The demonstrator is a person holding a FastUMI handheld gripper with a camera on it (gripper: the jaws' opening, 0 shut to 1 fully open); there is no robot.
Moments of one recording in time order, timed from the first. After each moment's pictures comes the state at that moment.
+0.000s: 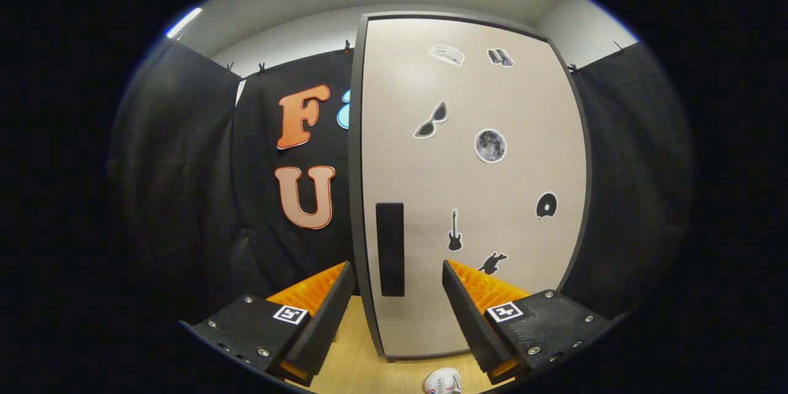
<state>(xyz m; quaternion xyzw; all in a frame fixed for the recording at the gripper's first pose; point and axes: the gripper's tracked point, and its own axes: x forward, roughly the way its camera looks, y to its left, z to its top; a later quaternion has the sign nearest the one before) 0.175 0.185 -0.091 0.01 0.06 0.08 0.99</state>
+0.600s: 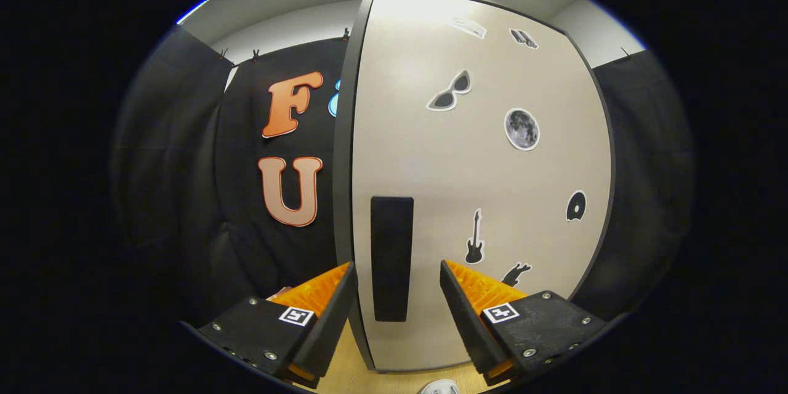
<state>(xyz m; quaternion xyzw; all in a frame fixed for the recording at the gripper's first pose) 0.238 0.198 -0.114 -0.01 0.06 0.06 1.00</state>
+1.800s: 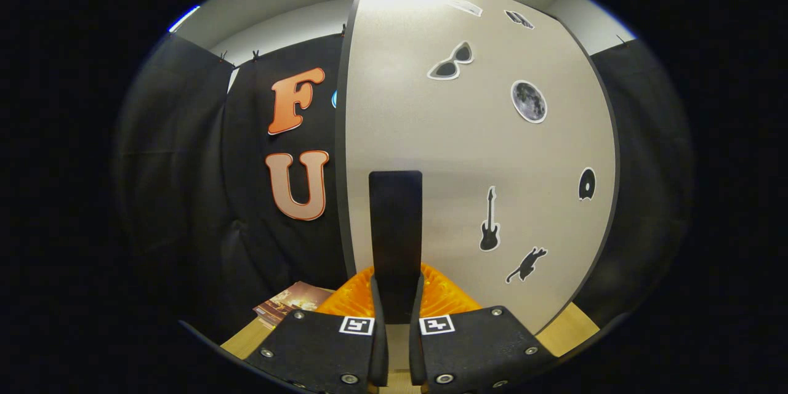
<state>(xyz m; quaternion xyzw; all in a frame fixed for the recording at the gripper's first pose) 0.231 0.206 -0.130 0.01 0.07 0.08 0.99</state>
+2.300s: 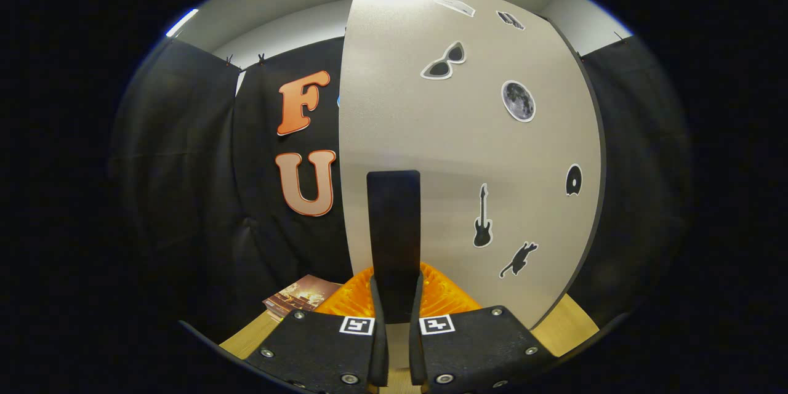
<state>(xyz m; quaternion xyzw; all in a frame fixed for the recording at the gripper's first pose) 0.209 0.194 -0.130 0.02 0.08 0.10 0.99</state>
